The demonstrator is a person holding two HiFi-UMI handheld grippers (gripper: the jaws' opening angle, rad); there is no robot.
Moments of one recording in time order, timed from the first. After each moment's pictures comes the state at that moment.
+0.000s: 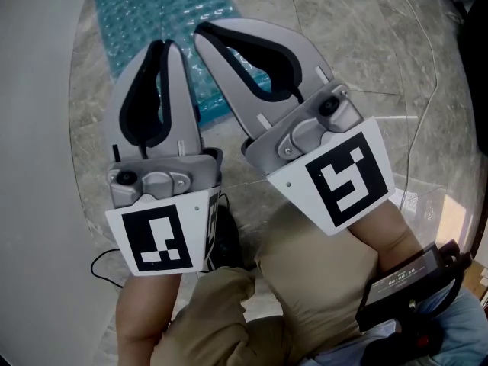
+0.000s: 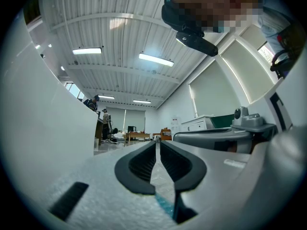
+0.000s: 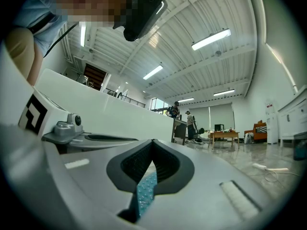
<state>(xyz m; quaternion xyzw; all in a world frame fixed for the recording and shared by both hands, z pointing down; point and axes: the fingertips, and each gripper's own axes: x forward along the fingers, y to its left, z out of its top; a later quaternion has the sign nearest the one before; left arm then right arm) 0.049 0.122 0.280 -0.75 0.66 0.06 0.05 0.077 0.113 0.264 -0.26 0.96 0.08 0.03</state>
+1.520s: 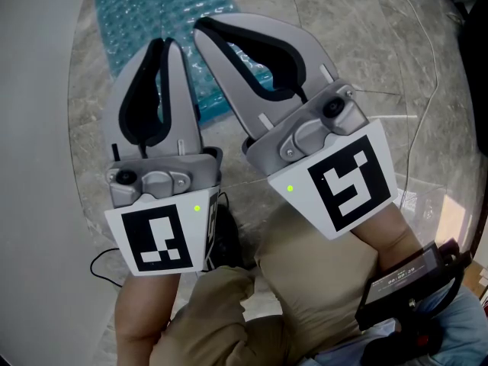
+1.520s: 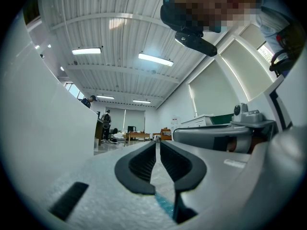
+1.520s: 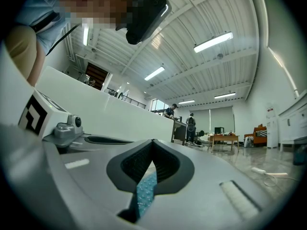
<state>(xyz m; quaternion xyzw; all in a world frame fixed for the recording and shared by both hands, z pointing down) 0.049 0.122 0.279 -0.74 0.66 0.06 0.05 0.077 0.115 0.257 -0.26 0.96 0.10 0.03</state>
